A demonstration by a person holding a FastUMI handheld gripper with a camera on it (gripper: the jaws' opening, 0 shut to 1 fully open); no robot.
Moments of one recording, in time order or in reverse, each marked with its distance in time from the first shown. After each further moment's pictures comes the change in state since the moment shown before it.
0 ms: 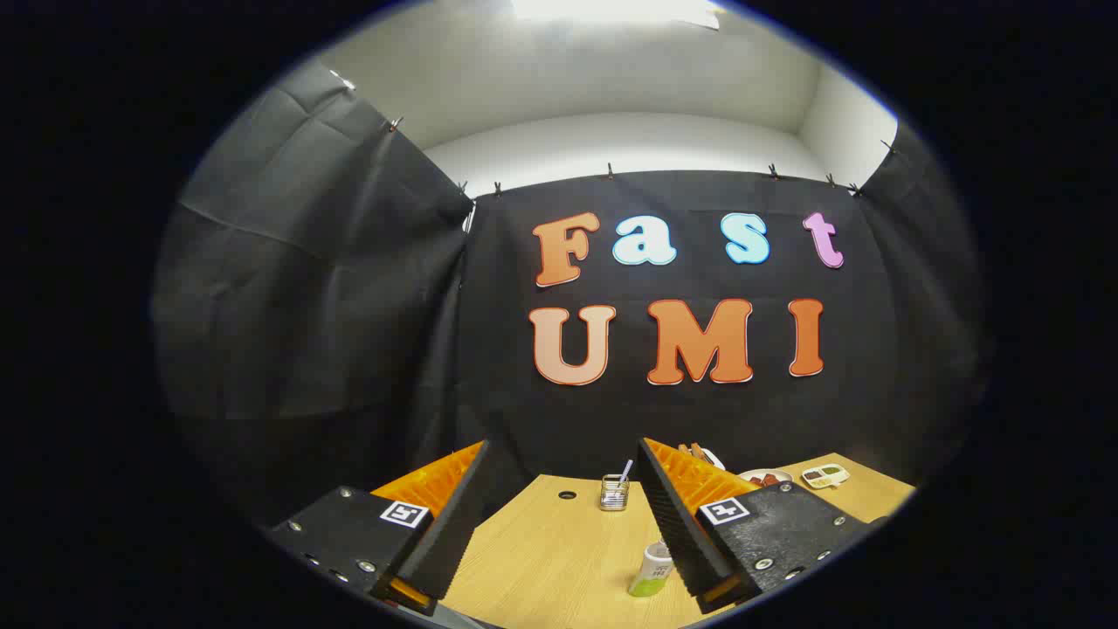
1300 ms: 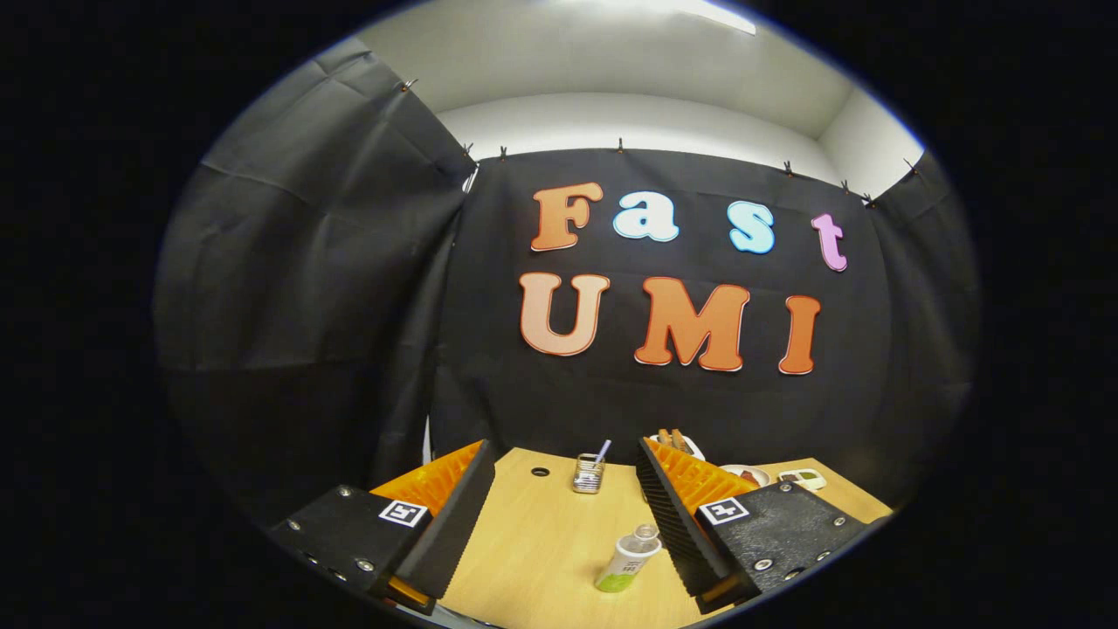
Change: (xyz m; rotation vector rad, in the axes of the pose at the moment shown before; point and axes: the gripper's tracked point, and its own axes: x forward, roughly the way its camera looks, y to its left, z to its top) arm 0.016 -0.033 -0.048 -0.116 0.091 -0.064
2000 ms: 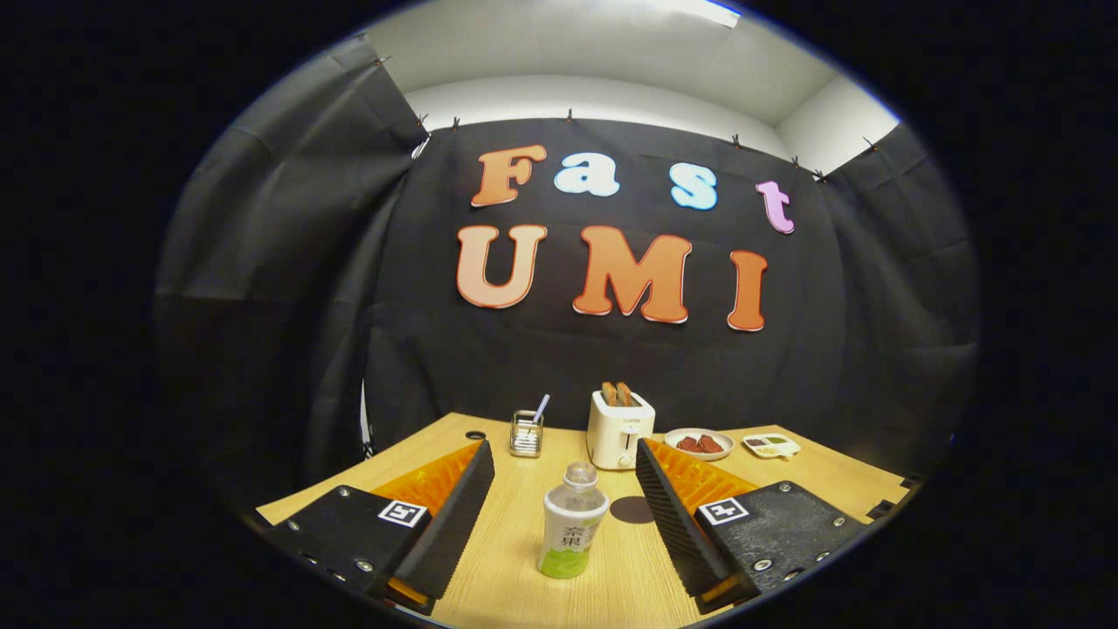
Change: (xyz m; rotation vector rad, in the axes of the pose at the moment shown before) arm 0.034 -0.053 -0.160 0.022 0.098 -0.124
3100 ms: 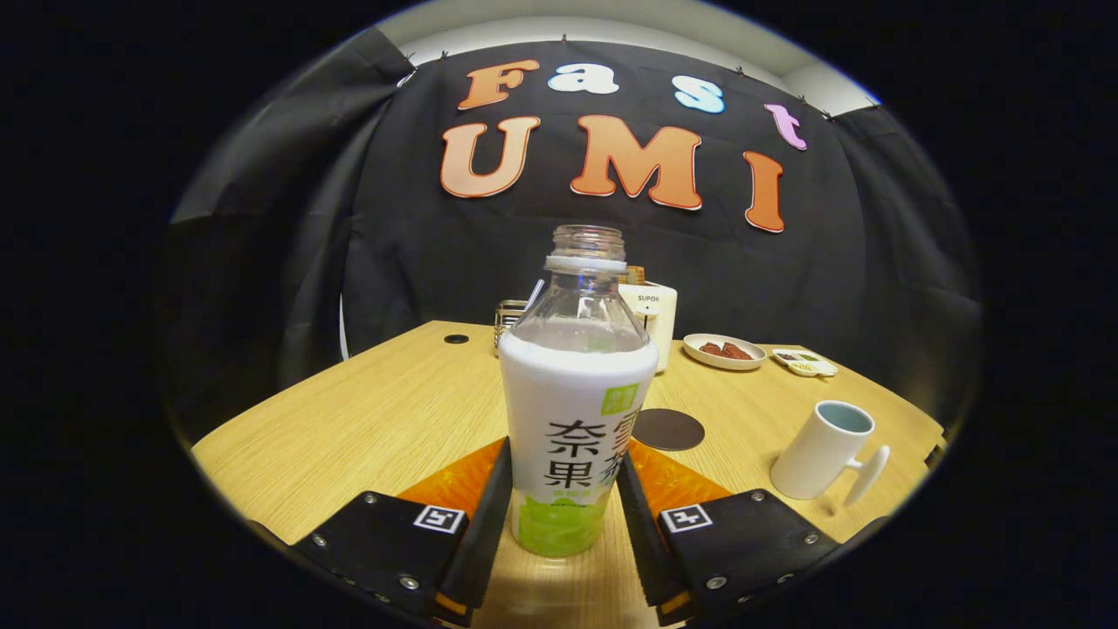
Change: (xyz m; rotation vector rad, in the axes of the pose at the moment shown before) arm 0.077 -0.004 -0.147 0.070 0.205 -0.009
